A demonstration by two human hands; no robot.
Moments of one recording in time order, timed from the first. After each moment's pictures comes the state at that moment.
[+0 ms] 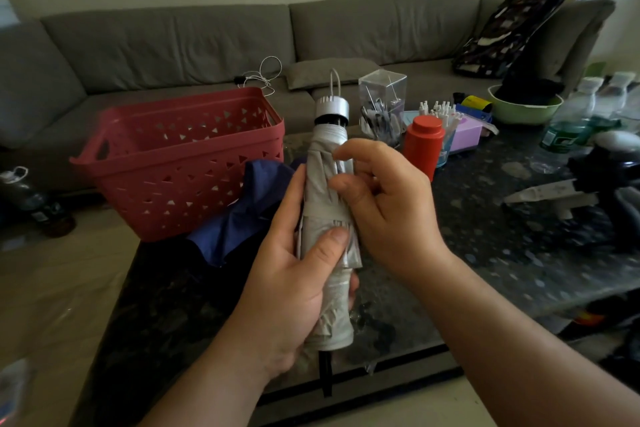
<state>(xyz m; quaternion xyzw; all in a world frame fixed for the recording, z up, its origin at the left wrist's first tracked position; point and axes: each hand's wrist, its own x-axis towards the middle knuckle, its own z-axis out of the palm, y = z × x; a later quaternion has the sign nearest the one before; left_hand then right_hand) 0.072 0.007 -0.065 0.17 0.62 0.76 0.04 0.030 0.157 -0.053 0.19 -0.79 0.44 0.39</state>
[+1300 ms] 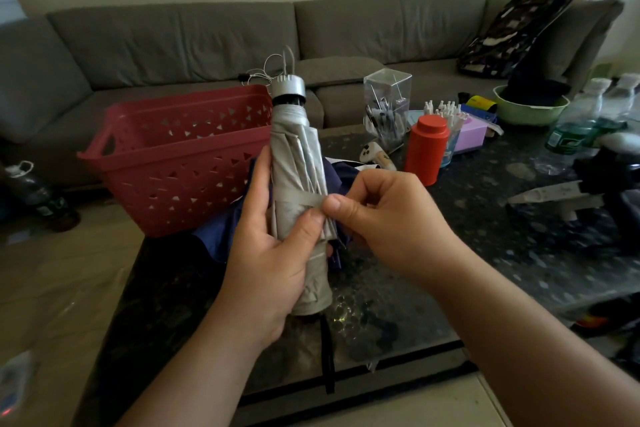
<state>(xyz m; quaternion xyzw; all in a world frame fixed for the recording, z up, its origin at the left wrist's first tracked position) 0.052 -0.007 -0.065 0.18 0.64 0.75 -0.07 0.046 0.155 -0.040 0.09 -0.81 0.57 0.11</state>
